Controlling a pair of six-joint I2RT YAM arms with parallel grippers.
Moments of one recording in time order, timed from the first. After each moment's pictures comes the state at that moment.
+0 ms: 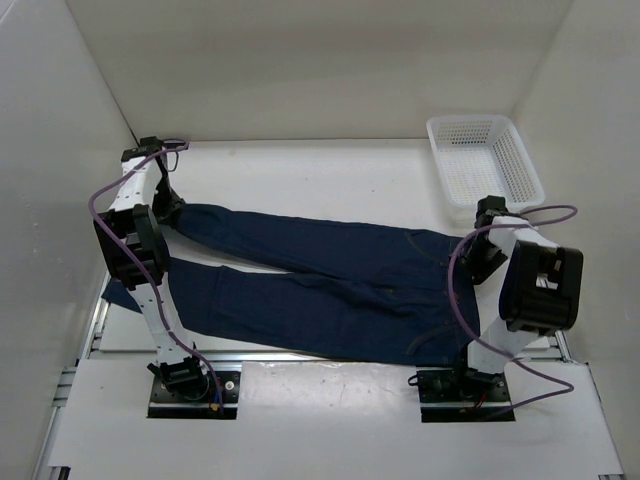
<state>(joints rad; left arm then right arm) 0.21 2.10 1.82 -1.10 -0.23 -0.50 -0.16 1.63 0.96 -0.73 0.11 0.67</state>
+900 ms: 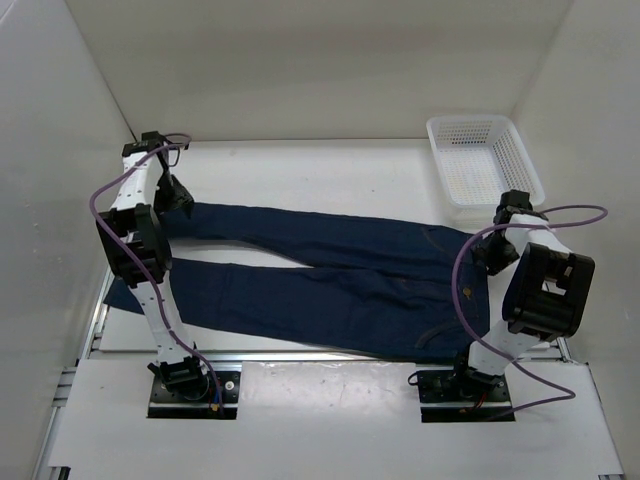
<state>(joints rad) 0.19 2.12 1.90 -1.17 -0.17 -0.46 -0.27 1.64 1.03 -0.70 0.16 0.69</state>
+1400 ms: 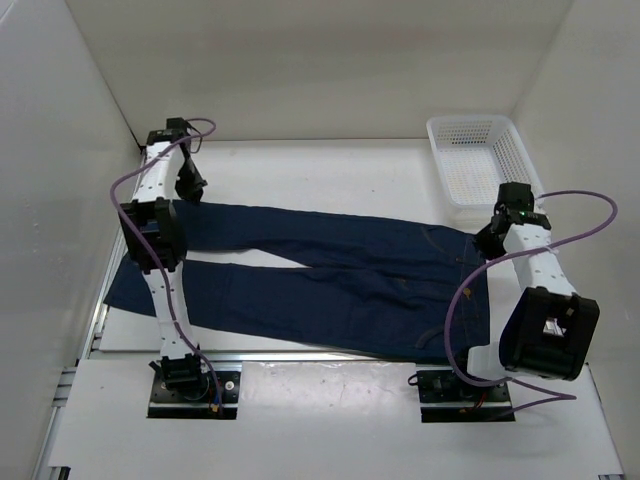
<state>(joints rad) 0.10 2.25 2.16 -1.17 -0.16 -0.42 -0.20 1.41 1.02 -0.71 0.18 0.67</state>
